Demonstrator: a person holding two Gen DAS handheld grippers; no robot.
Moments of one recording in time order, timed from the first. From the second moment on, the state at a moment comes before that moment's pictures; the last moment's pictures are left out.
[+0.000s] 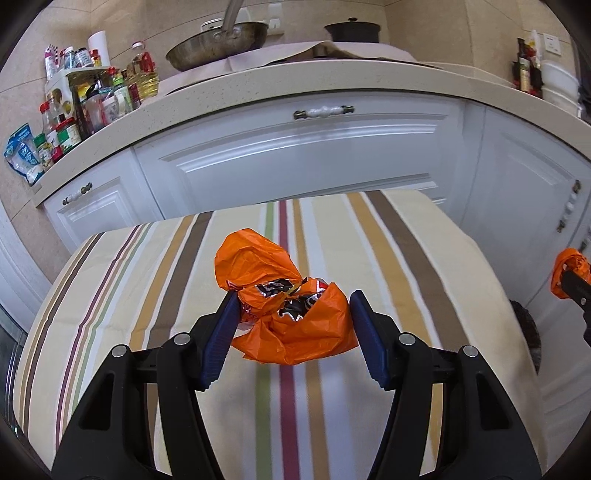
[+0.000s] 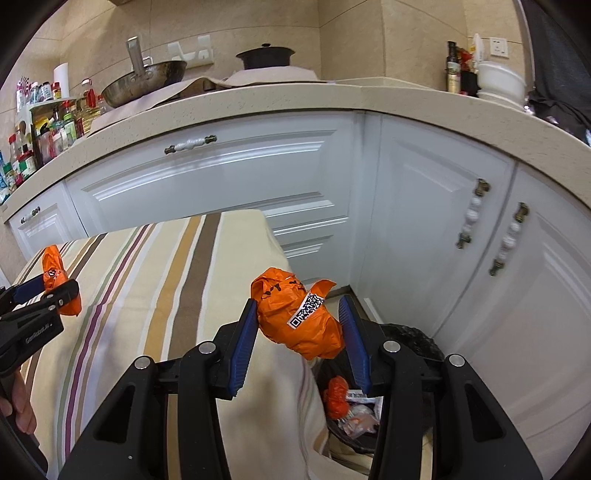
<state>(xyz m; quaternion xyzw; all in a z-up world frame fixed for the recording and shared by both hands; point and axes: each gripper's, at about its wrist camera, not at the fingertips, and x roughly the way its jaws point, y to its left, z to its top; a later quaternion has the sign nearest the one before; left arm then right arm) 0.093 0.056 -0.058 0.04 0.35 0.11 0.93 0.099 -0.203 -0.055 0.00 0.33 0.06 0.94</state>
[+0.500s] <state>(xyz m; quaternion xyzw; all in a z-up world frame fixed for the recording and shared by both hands) 0.051 -0.059 -0.050 0.08 0.34 0.00 0.94 0.036 -0.287 -0.047 0.03 0.32 -0.02 0.95</state>
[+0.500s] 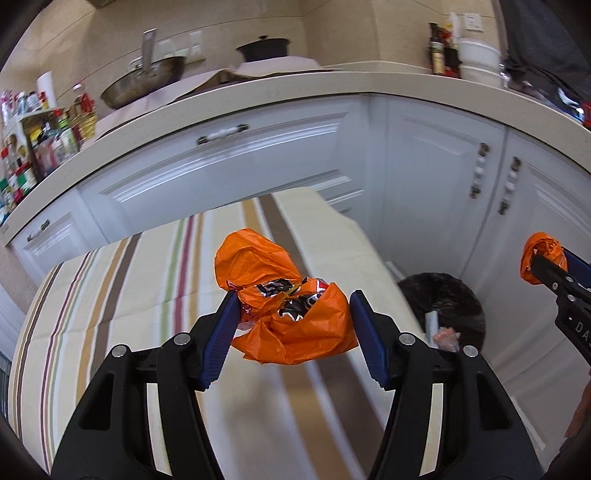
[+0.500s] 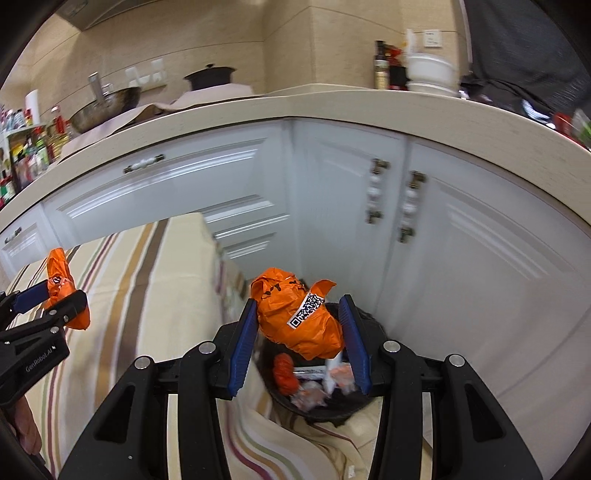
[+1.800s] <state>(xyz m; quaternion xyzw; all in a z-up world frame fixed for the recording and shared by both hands) 0.173 -0.222 -0.120 0.12 0.38 -0.07 0.91 0.123 -0.380 -0.119 0.06 0.34 -0.08 0.93</state>
